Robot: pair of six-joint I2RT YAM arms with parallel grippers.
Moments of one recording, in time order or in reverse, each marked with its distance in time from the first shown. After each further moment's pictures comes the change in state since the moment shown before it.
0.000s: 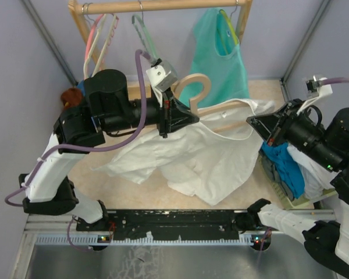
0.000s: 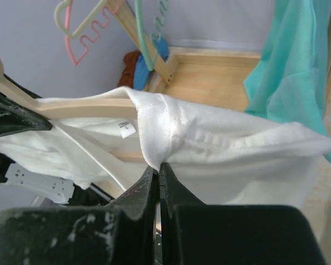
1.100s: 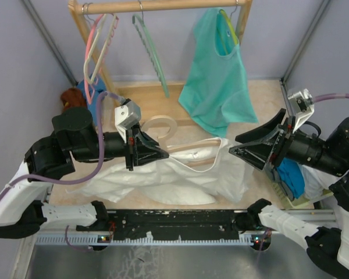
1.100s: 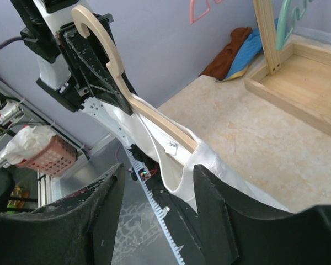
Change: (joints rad) left arm 0.002 -0.385 -0.495 0.111 0.181 -0.063; right arm 0.000 -0.069 -0.096 0.130 -0.498 -0.008
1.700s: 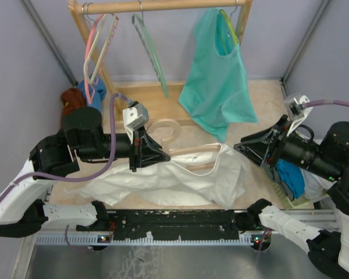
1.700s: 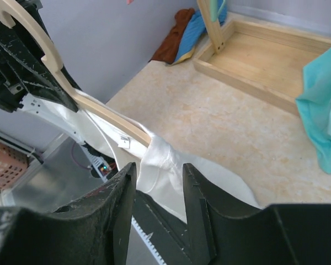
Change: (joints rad) left arm 0.000 0.009 -0.011 -0.057 -0.003 -0.016; right arm 0.000 -0.040 -0.087 -0.074 0.179 -0.077
